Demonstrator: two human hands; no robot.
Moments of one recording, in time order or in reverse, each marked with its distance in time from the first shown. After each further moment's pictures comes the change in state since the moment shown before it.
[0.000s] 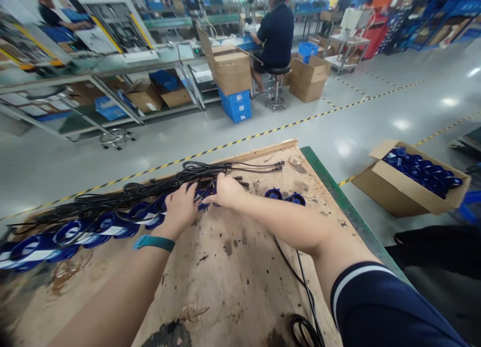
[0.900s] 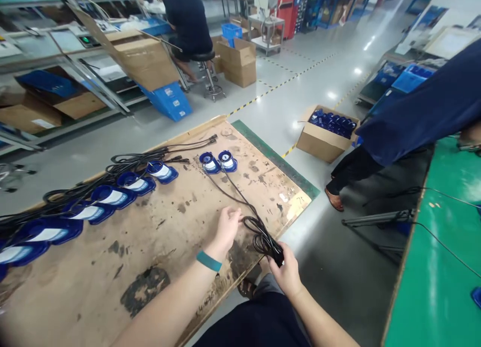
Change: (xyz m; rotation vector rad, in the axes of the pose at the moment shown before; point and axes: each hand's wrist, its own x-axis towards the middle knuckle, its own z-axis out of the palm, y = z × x) left_hand -0.257 0.251 0.020 -1.499 -0.563 -0.493; right_hand -0.520 0.102 0.160 0.354 0.831 0.581
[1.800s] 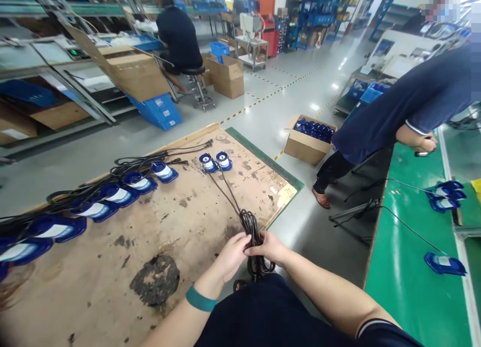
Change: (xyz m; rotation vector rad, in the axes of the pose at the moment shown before) left_hand -0.131 -0.022 -0.032 -0.064 -0.524 -0.135; right_hand 0.018 -0.108 -0.029 0.451 -0.667 0.424
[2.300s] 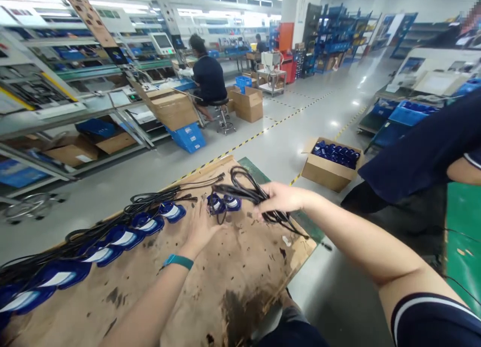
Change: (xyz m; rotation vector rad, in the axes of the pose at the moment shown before) left_hand 0.172 0.178 -0.129 1.366 0.661 0.818; right_hand 0.117 -0.296 -0.129 -0.478 -0.567 -0.355
